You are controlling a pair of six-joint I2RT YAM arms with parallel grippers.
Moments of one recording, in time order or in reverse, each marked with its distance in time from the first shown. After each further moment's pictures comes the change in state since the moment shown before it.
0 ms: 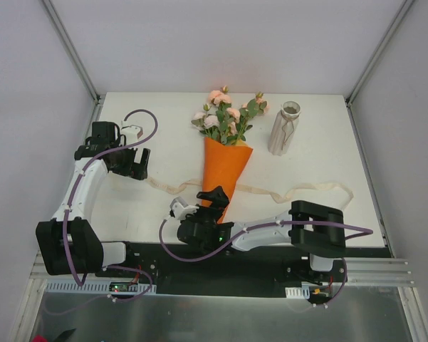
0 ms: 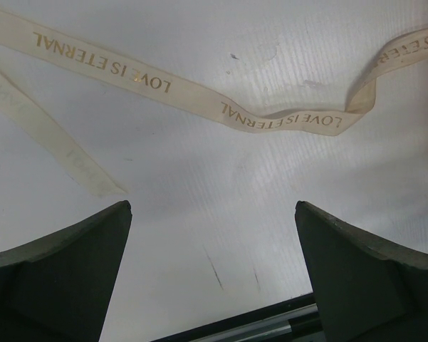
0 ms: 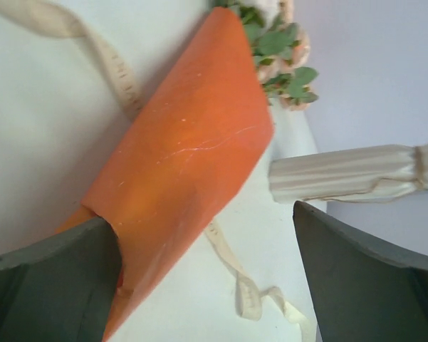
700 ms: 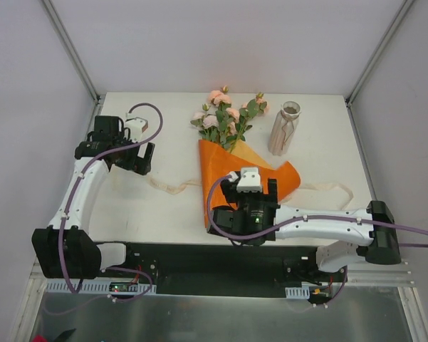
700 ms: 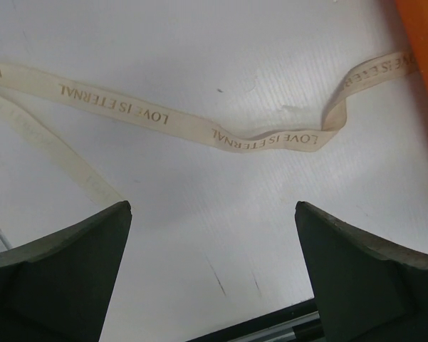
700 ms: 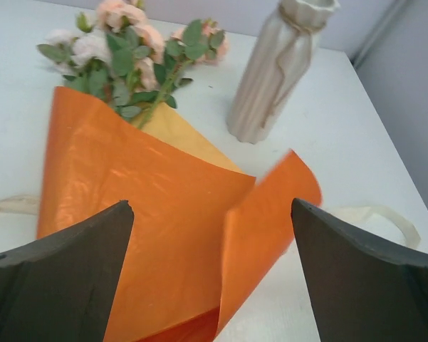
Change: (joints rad) left arm -0.048 -0.027 0.068 -0.018 -0.012 0.000; right arm 0.013 -0.412 0.198 -1.005 0.311 1.252
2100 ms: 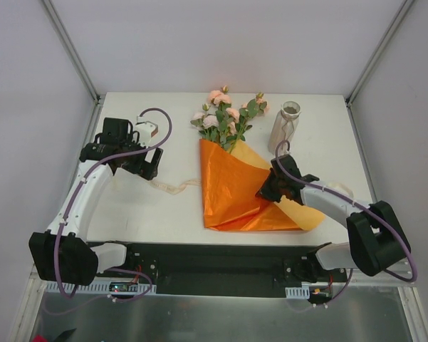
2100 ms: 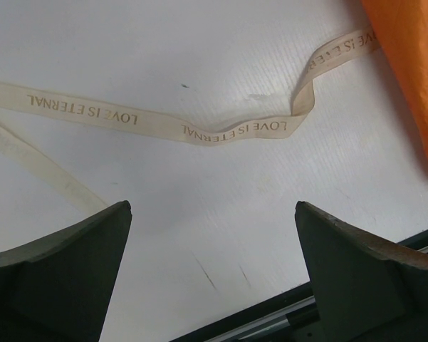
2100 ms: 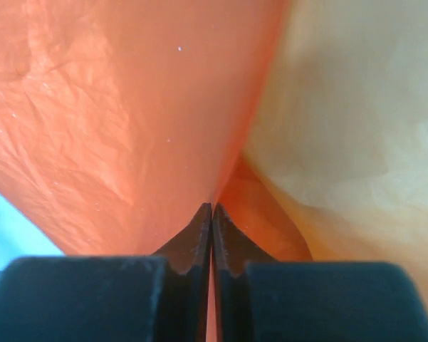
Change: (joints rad) left arm -0.127 -0.035 0.008 -0.042 -0.021 0.004; right arm -0.998 -0.050 -0.530 0.682 -1.523 -0.046
